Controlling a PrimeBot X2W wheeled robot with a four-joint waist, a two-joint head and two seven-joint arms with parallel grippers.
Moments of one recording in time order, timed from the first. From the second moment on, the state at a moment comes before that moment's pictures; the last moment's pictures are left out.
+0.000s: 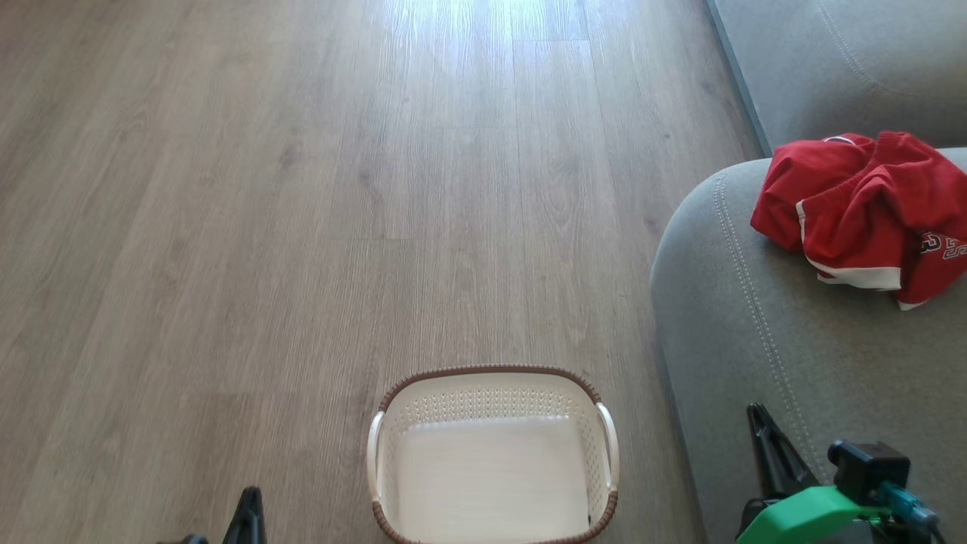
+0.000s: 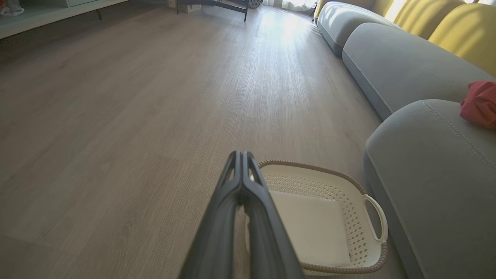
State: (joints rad) left arm 0.10 0.28 -0.44 0.22 -0.61 0.29 -0.23; right arm 0.10 -0.05 -0.02 0.30 0.24 0.13 -0.20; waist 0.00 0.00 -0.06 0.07
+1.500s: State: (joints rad) left arm 0.05 0.20 -0.26 0.21 -0.99 0.17 -0.11; right arm 0.05 -0.05 -0.06 0.30 0.75 0.13 -0.09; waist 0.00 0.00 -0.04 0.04
